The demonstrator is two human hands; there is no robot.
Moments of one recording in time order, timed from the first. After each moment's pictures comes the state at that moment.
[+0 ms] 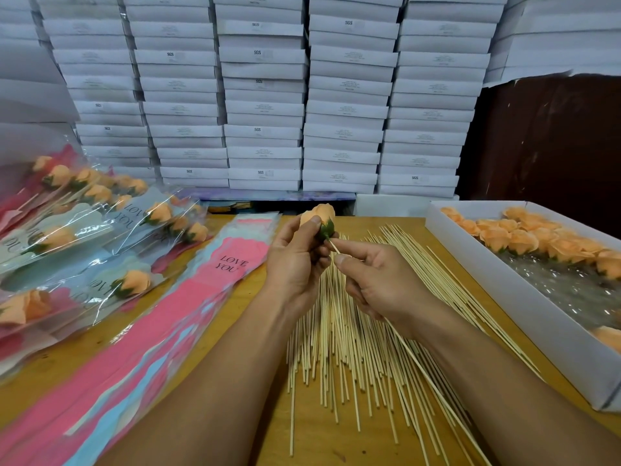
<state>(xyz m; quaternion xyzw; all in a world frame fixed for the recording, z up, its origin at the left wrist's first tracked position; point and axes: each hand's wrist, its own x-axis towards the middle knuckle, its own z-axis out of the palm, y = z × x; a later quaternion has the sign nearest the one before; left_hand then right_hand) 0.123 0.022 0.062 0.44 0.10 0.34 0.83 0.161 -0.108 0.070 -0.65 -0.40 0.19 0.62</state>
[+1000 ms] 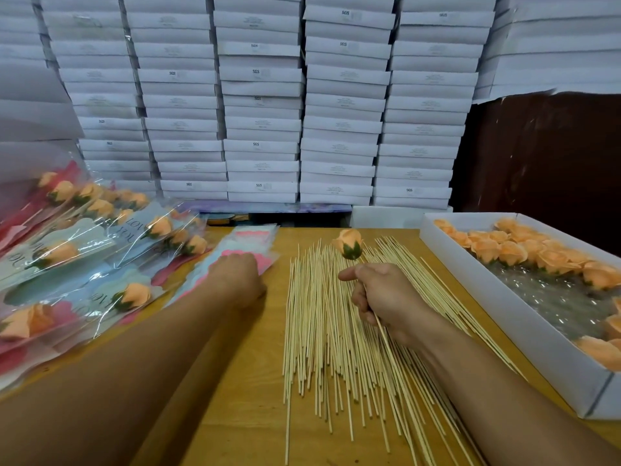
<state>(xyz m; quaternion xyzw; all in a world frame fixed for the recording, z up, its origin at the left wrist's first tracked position) 0.102 0.126 0.059 0.94 0.35 0.06 -0.01 0.189 -0.106 0.056 -0.72 -0.26 0.20 0.61</state>
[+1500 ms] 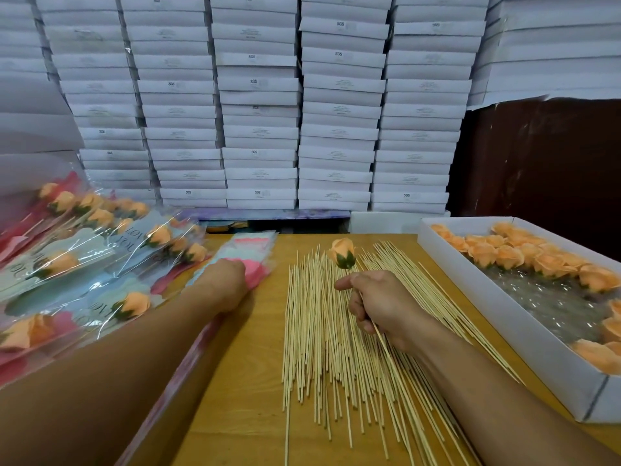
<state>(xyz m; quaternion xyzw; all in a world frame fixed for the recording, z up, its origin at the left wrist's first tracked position) 0.099 0.152 0.057 0.94 0.32 0.03 -0.06 0.190 -0.105 0.056 -0.74 -0.27 0.20 0.58</state>
